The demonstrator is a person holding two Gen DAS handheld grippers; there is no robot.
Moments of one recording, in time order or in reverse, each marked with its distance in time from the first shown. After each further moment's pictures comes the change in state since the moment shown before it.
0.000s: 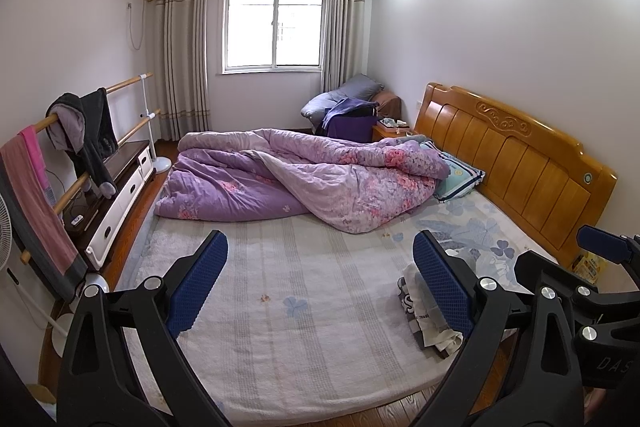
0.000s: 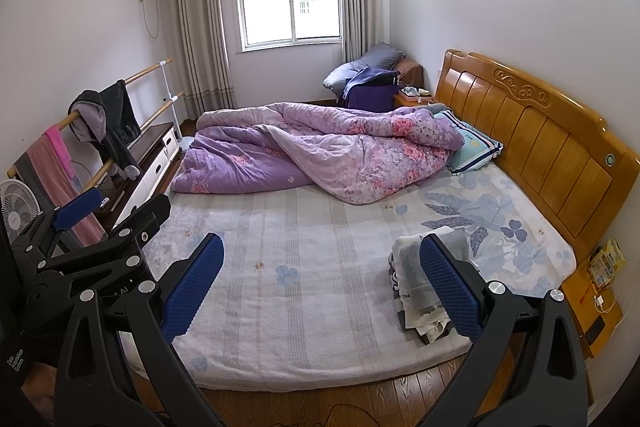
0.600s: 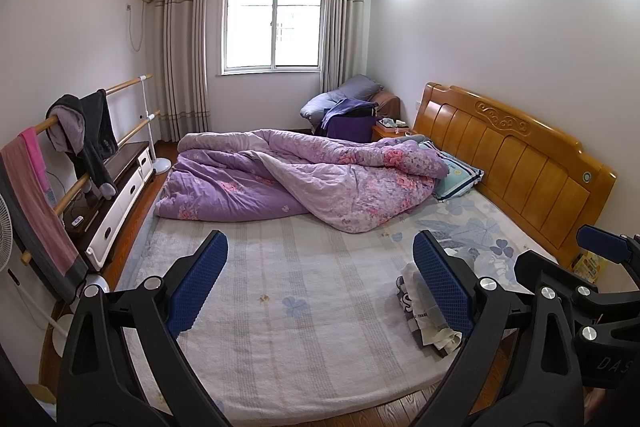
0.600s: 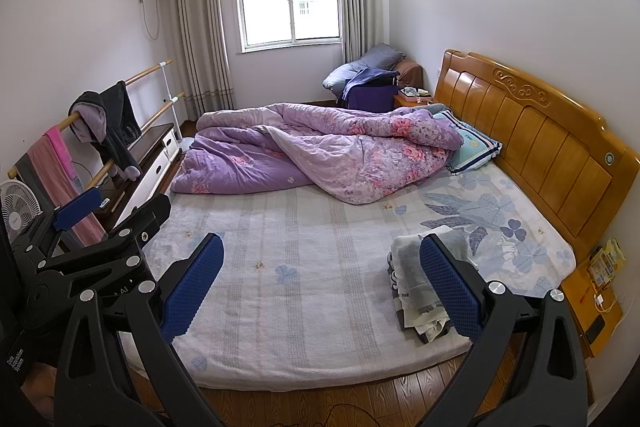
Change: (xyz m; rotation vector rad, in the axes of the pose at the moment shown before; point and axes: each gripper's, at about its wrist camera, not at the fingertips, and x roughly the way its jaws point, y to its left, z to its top) left arm 0.001 0.003 0.001 0.003 0.002 -0.003; right arm 0.003 -0.004 0.006 -0.001 0.001 0.001
